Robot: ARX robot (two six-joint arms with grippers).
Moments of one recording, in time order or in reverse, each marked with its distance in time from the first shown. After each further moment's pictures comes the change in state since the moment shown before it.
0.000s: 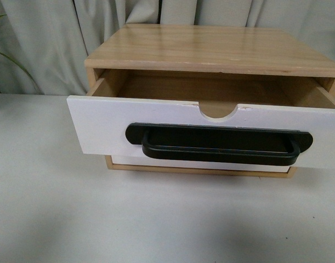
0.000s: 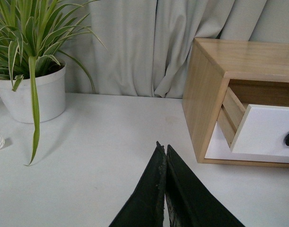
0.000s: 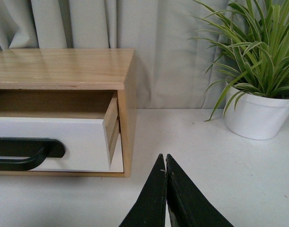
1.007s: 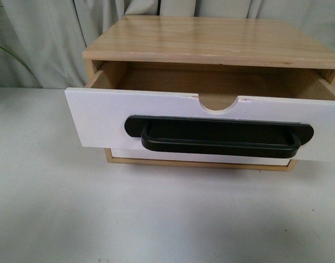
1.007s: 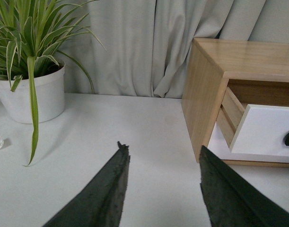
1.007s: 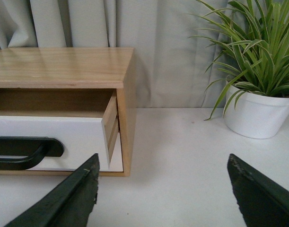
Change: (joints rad) left arm 0.000 0.000 0.000 0.000 0.000 0.000; right arm 0.000 -0.003 -0.002 -0.001 0.000 0.000
